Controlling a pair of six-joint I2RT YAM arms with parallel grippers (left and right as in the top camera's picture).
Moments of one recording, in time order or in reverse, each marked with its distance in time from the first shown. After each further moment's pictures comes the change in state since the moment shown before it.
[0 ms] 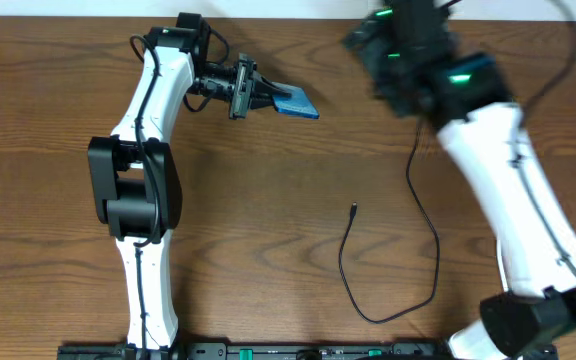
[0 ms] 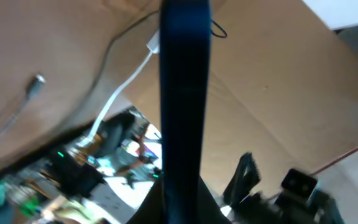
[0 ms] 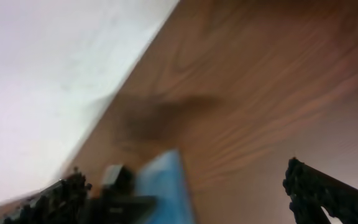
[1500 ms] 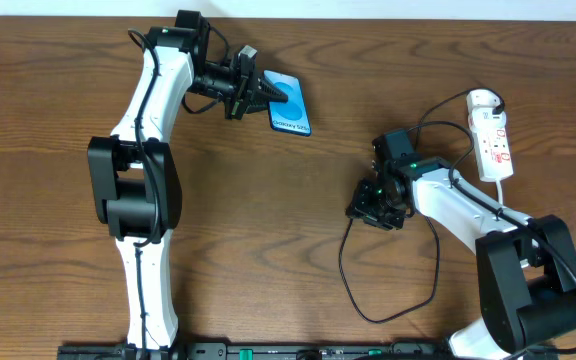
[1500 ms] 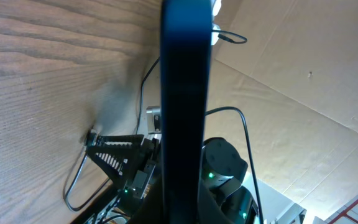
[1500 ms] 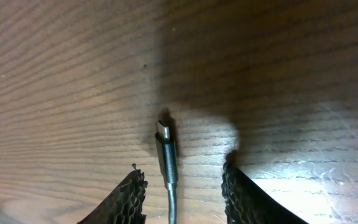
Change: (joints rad) left arm 0.000 0.000 0.000 0.033 -0.119 0.296; right arm -0.005 0.019 -0.975 0.413 -0.393 -0.425
